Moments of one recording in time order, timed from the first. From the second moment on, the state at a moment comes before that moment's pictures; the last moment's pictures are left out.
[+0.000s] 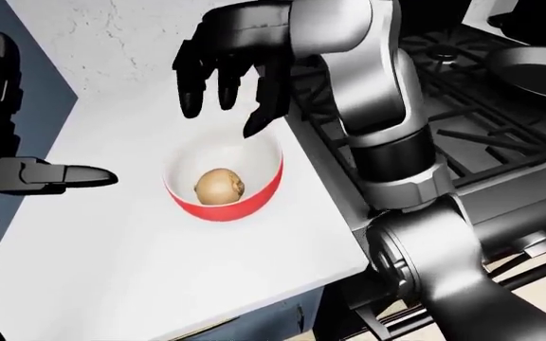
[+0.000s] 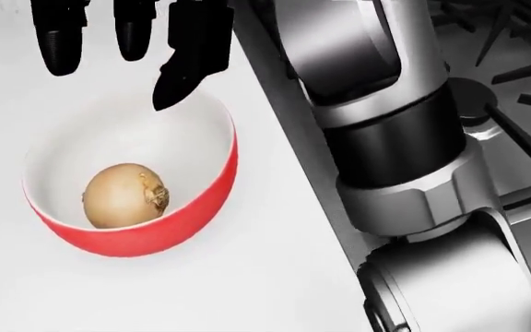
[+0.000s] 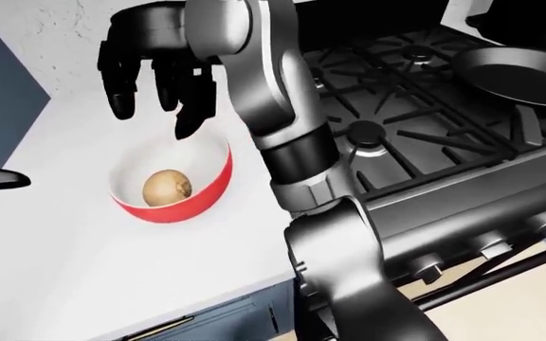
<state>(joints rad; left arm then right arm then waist) -0.33 0.59 0.62 -0.64 -0.48 0.61 -0.12 -1.43 -0.04 0.07 0.38 -0.70 0.09 1.20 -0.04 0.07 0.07</state>
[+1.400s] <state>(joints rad) -0.33 0.58 0.61 -0.64 -0.46 0.61 -0.13 -1.32 -0.56 -0.12 0.43 -0.51 0.09 1.06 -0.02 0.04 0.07</state>
